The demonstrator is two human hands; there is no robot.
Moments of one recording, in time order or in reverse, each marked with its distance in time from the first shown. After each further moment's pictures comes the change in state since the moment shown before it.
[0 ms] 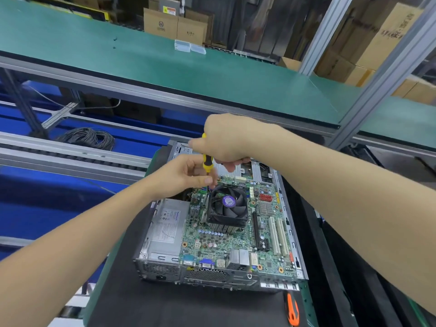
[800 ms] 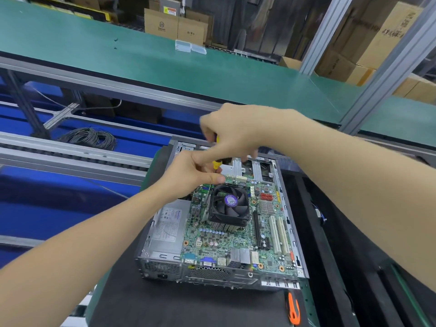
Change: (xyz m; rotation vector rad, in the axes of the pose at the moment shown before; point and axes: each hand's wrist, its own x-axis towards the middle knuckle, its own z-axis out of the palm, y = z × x) left_hand 0.008 0.010 0.025 0.052 0.324 0.023; right_hand -0.005 0.020 -0.015 -0.134 -0.044 -0.209
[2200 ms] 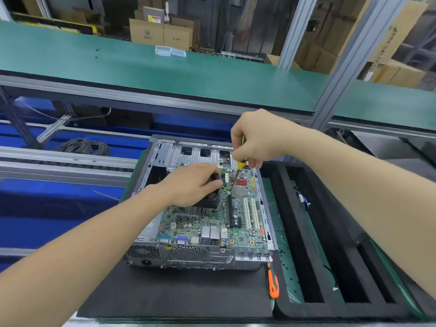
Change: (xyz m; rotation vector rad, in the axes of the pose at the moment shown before) left_hand -0.009 0.009 0.066 1.005 -0.332 0.153; right_hand -0.113 0.049 0.038 0.334 0.104 0.261
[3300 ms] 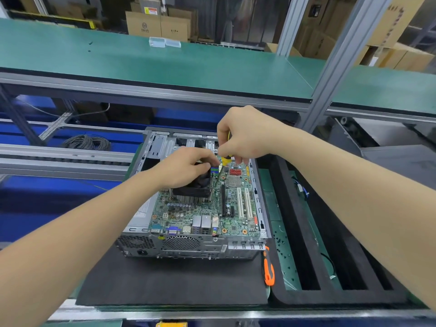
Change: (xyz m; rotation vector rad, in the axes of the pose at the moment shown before) left_hand 0.005 0.012 -0.014 -0.324 0.005 -0.075; right_hand -0.004 0.006 0.021 0.063 0.050 -0.052
